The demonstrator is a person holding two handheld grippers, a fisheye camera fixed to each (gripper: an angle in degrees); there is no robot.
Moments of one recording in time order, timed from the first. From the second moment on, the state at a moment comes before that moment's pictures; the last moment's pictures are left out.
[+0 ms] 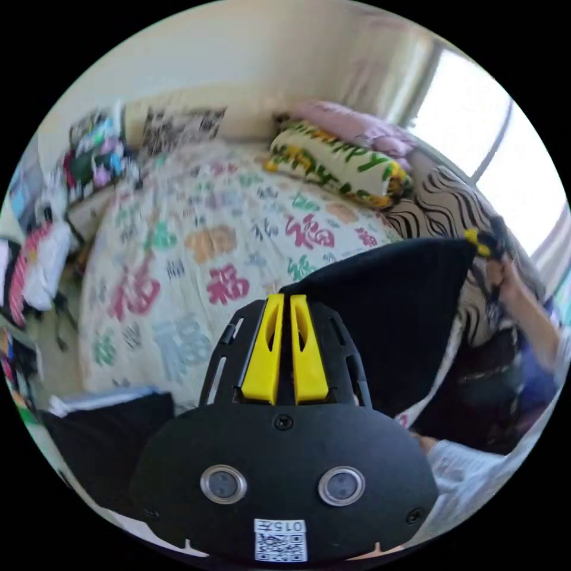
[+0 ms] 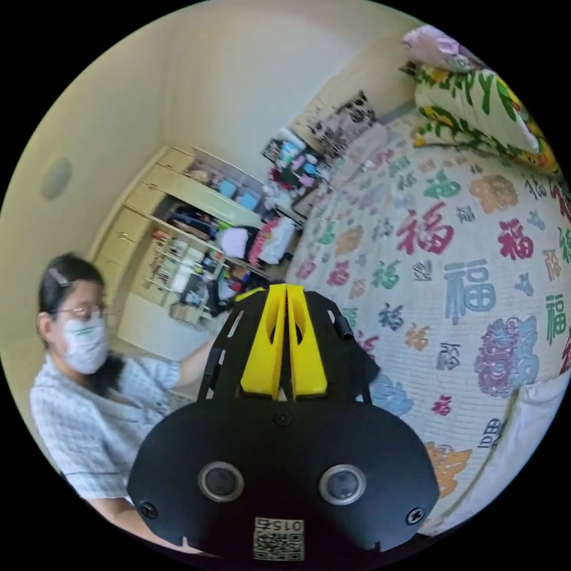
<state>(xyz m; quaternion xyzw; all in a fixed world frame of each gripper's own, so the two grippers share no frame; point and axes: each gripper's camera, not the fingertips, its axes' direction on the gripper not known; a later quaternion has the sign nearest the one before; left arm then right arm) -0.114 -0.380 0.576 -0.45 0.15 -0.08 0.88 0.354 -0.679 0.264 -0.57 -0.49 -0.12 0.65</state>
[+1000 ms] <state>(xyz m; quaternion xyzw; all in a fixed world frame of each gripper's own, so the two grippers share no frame) -0.099 -0.335 0.548 -0.54 -0.08 0.05 0.84 0.188 -0.353 0.237 -0.66 -0.33 -0.53 0.41</state>
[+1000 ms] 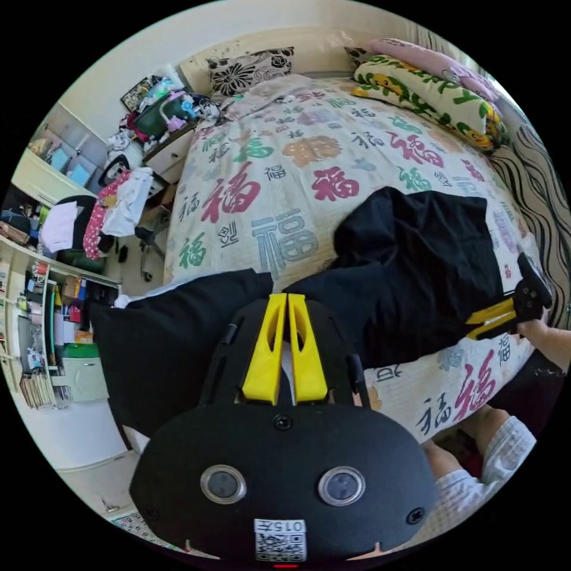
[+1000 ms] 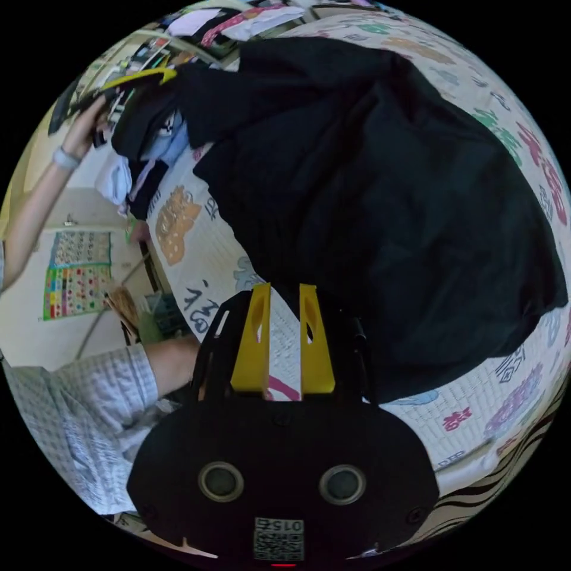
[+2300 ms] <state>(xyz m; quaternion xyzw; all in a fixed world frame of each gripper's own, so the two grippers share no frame) 0.132 -0.279 0.493 -0.46 0.07 0.35 0.81 0.256 -0.448 0.300 -0.68 -0.44 -0.23 0.53</state>
